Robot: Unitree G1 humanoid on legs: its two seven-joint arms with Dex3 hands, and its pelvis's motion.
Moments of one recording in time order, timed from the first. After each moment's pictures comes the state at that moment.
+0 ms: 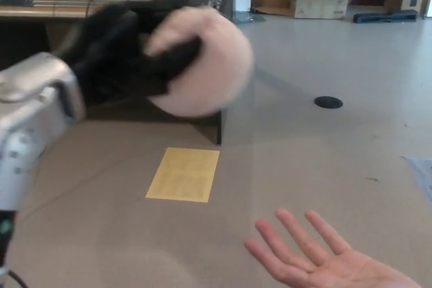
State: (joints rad) left_arm -1.05 0.56 -0.06 0.02 -0.53 0.60 -0.46; right_arm -0.35 -0.33 -0.07 1.01 -0.11 -0.46 0.02
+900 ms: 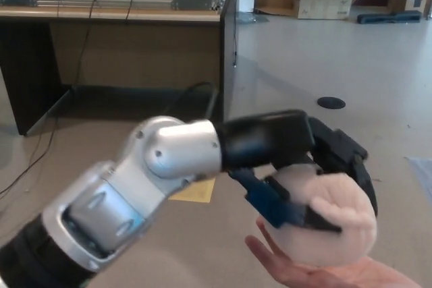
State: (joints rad) left_arm -1.08 0.50 -0.58 -0.18 -0.10 0.37 -0.61; right_arm -0.36 -0.35 -0.04 1.00 -0.12 -0.45 0.02
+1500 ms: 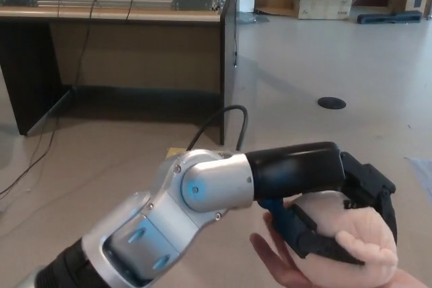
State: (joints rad) left_arm -1.01 0.39 -0.61 -0.15 0.08 0.29 -0.59; right_arm -0.39 -0.36 -0.01 1.00 -0.14 -0.47 0.01
